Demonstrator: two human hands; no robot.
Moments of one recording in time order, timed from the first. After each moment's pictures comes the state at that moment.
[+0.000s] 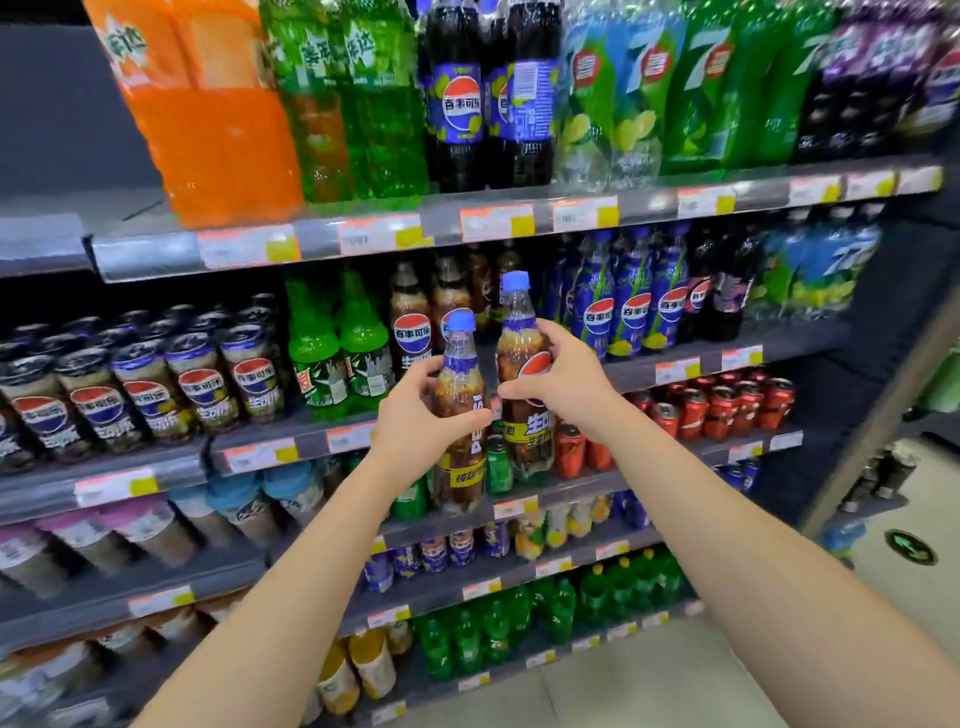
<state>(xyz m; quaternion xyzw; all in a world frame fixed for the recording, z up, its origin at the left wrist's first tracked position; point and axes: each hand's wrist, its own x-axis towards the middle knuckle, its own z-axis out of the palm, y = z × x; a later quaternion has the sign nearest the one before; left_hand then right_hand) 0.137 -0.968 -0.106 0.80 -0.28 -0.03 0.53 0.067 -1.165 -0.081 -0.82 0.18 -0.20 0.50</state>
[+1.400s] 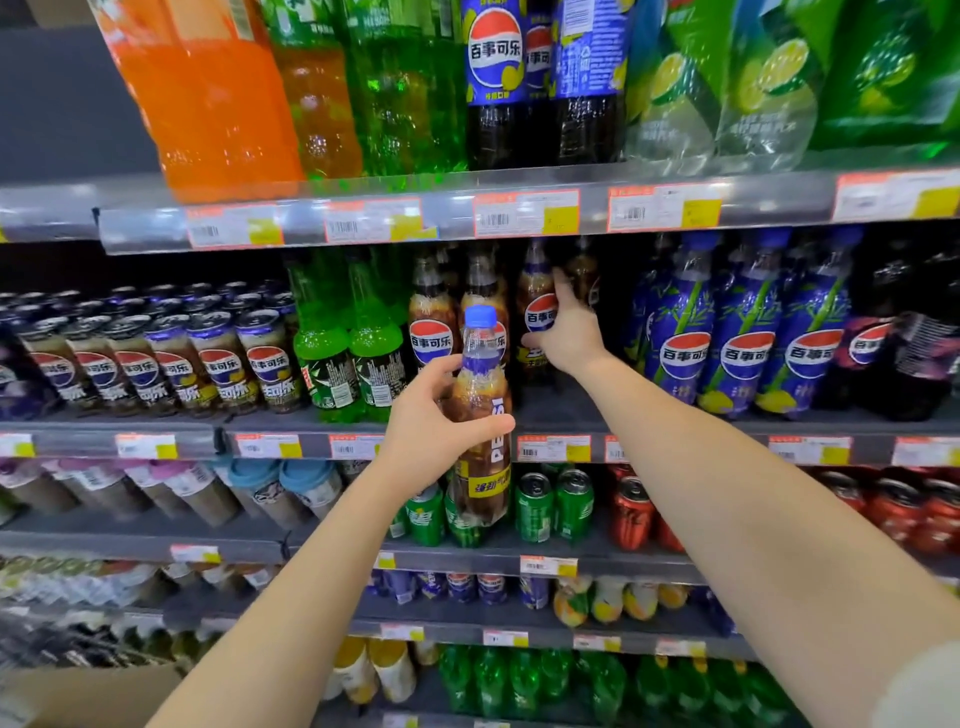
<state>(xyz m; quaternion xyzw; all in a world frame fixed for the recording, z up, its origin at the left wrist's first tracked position) 0.183 -1.043 -0.131 0.81 -0.20 0.06 0.55 0.280 -1.271 -0.110 -0.88 0.07 -0.22 0.41</state>
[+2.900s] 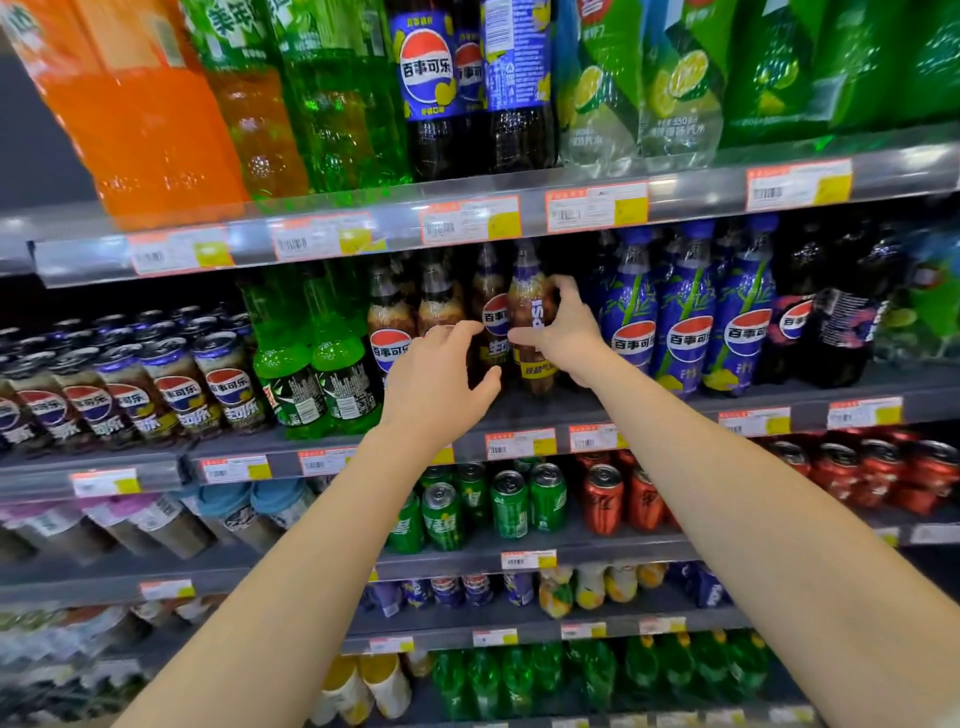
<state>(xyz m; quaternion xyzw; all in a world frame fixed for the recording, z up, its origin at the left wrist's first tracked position) 0.195 -1.095 -0.089 0.91 -0.28 0.25 0.18 0.235 -1.302 -0.102 -0.82 0.10 -0.23 0.51</state>
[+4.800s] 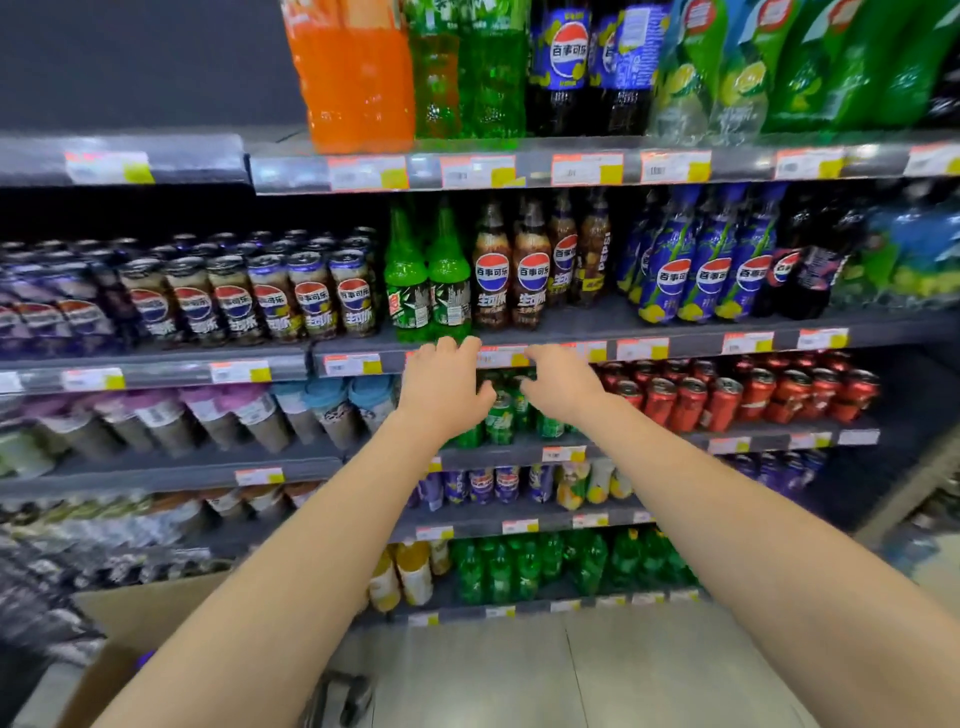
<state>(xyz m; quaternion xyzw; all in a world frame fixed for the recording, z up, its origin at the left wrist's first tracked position) 0.112 -0.910 -0.124 0.95 -0.29 0.12 0.07 0.069 -1.084 -0.125 -0.98 0.11 -0.06 0.18</state>
